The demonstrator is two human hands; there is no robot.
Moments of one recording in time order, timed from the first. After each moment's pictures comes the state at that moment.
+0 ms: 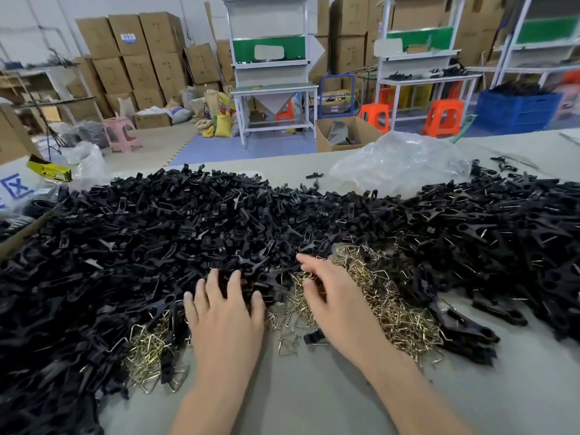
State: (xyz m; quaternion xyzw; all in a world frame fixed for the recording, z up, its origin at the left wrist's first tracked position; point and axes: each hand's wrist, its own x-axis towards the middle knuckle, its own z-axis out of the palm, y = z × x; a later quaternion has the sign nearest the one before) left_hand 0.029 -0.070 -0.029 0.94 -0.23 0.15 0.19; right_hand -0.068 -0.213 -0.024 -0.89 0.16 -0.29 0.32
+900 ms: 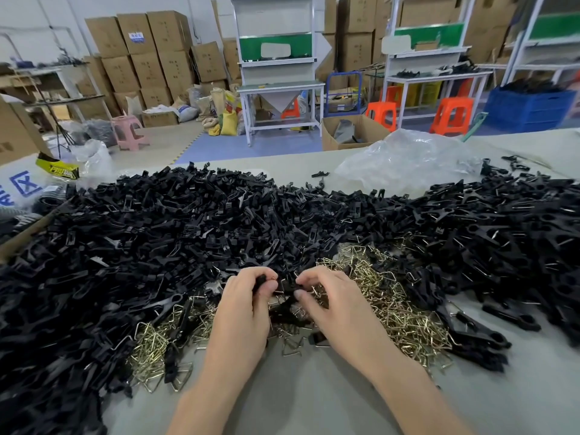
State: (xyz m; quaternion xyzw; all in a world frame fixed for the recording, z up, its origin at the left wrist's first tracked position) left_hand 0.029 -0.070 -0.016 0.79 -0.36 0.07 0.49; right_hand -0.069 -0.212 -0.025 -0.90 0.15 -0.26 0.33
